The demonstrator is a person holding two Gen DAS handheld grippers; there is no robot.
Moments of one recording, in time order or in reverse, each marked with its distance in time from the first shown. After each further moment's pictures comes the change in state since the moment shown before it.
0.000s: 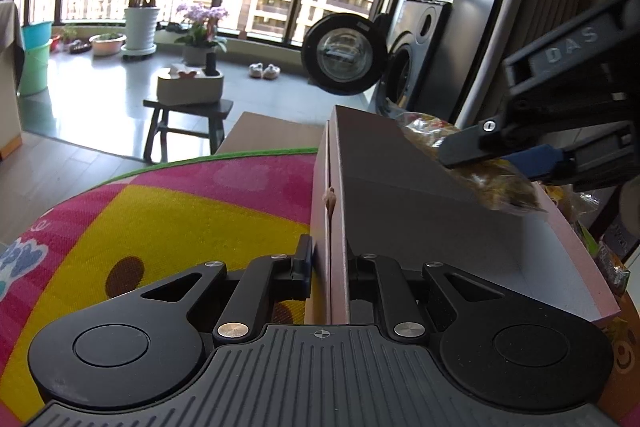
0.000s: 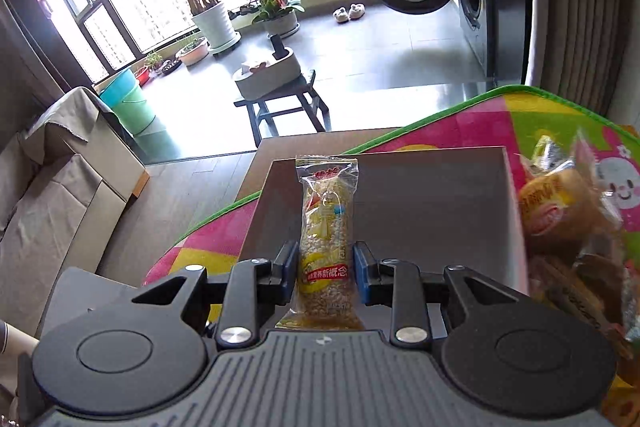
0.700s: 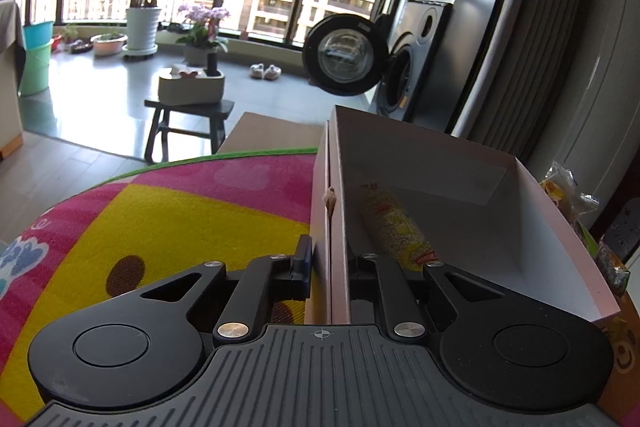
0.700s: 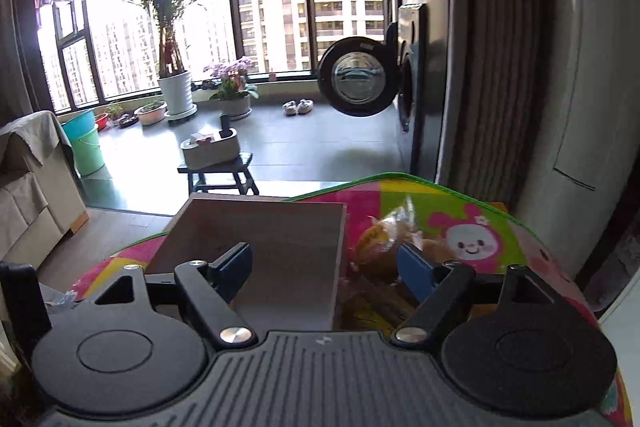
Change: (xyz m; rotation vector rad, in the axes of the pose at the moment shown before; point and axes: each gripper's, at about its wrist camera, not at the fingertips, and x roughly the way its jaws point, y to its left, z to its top) left arm 0.001 -0.002 -0.001 -0.007 -0.001 0.003; right arm -0.148 -0.062 -0.086 -0.140 -0.380 -0.315
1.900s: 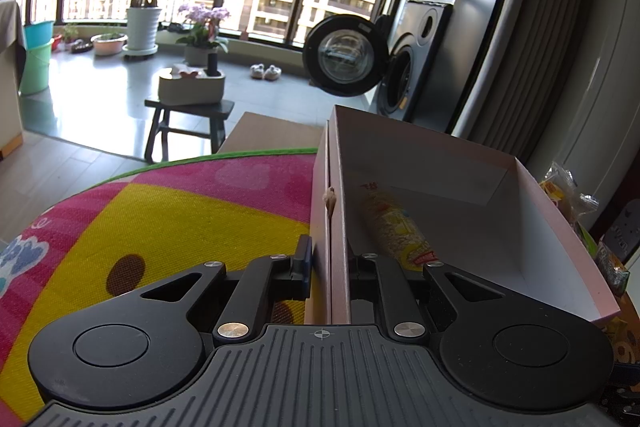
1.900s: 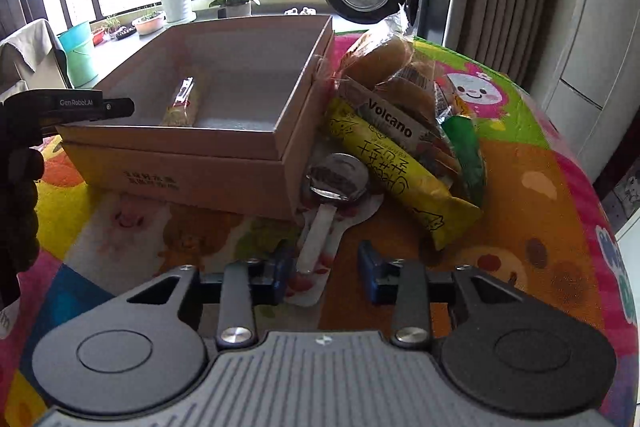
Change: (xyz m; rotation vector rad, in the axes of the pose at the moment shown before) left arm 0.000 0.002 -0.001 -0.001 -0.001 -0.001; right arm 0.035 -0.006 -0.103 -0.079 0.285 0.029
